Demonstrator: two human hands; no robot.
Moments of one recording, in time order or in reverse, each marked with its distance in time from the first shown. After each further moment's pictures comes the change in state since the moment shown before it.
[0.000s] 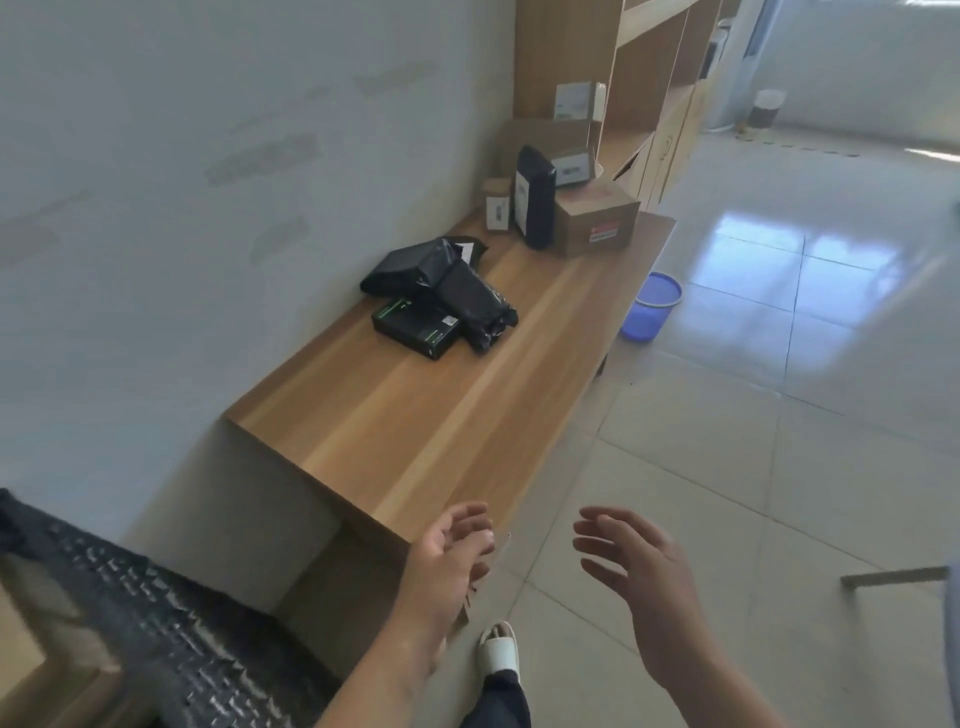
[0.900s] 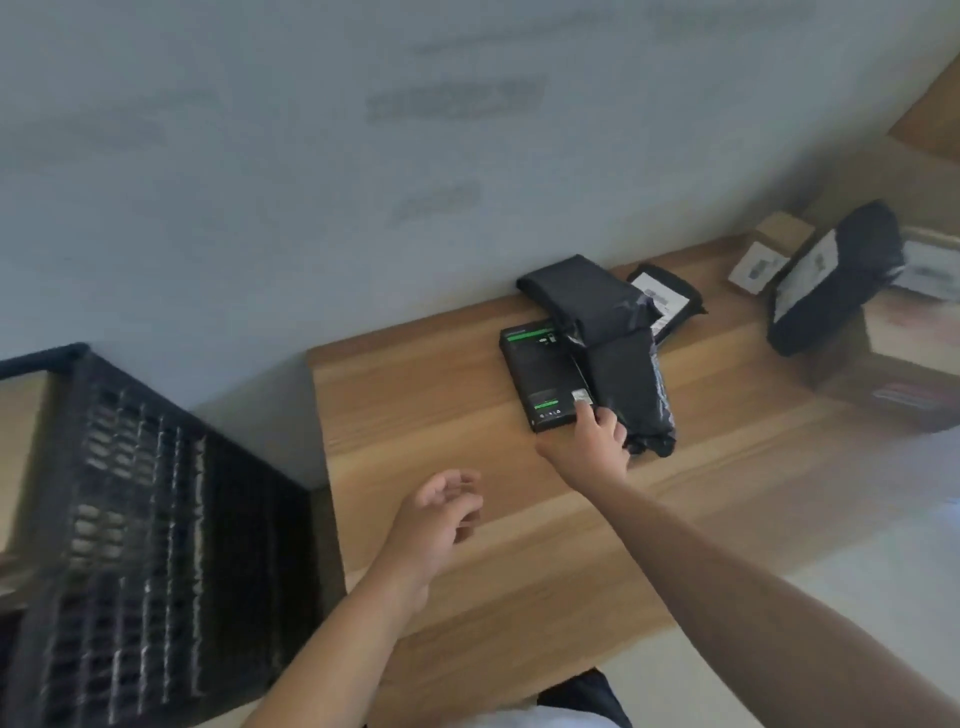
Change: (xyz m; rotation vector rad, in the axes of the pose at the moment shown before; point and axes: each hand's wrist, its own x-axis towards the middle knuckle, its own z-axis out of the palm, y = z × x) left_hand 0.246 0.111 0.003 -0.254 0.489 -0.194; right_hand 0.415 -0.088 0.265 -1.441 -0.583 -0.292
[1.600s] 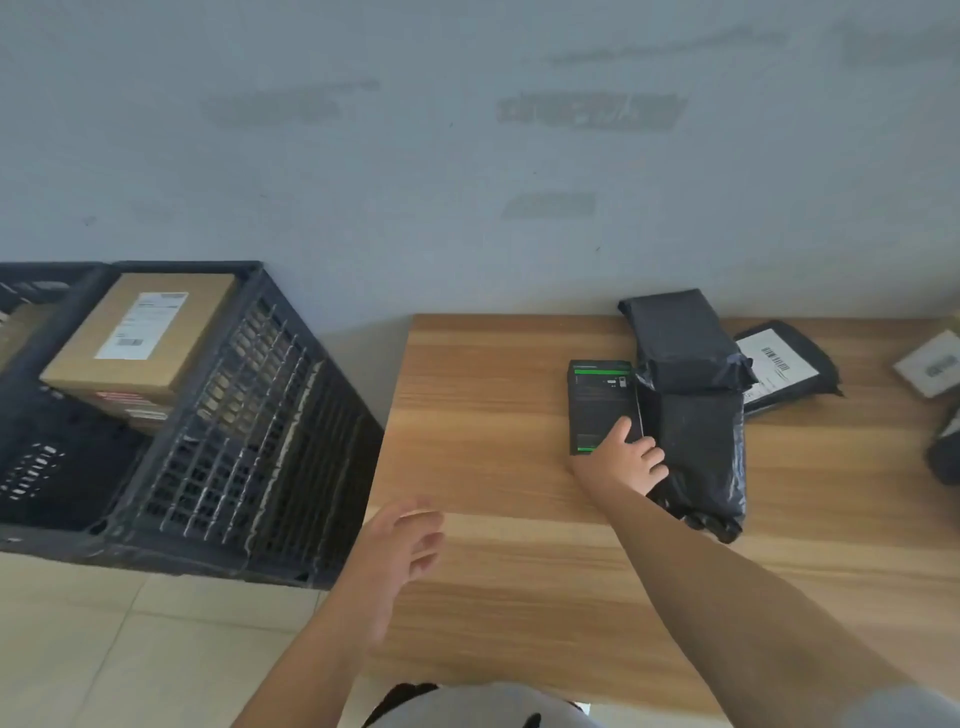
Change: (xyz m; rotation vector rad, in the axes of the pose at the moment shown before) left_hand -0.058 -0.048 0.031 -0.367 0.456 -0.091; right_hand 0.071 0.010 0.032 -0.370 0.012 -0.087
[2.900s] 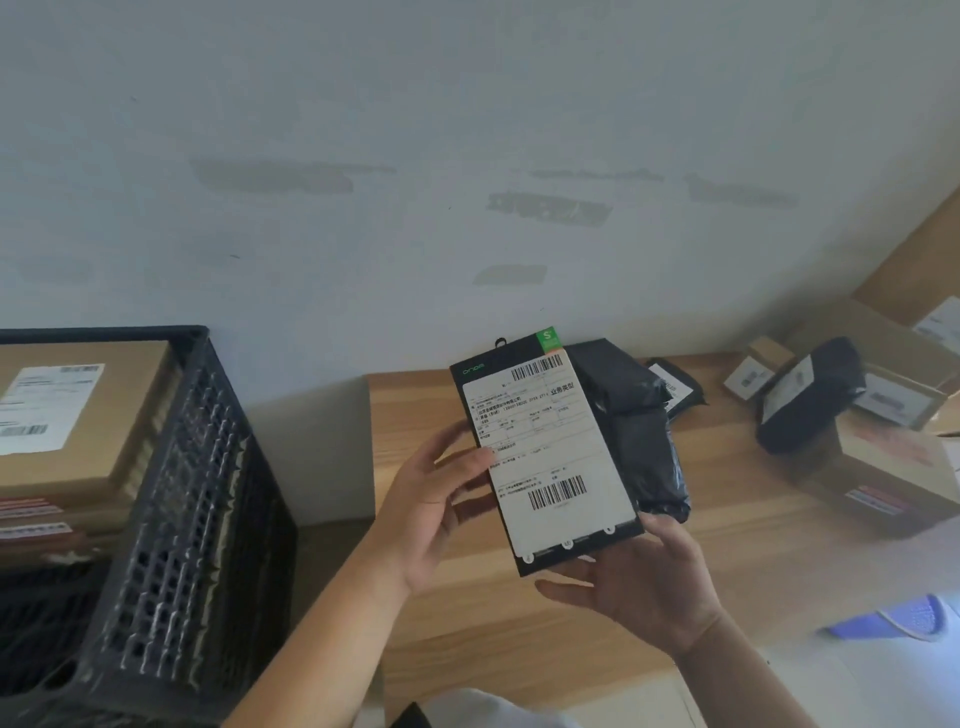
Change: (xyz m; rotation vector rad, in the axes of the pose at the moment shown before) left_hand 0.008 0.100 -0.085 -0.301 -0.854 0.296; right_hand -0.260 -0.002 -0.066 1.686 -0.786 -0.371
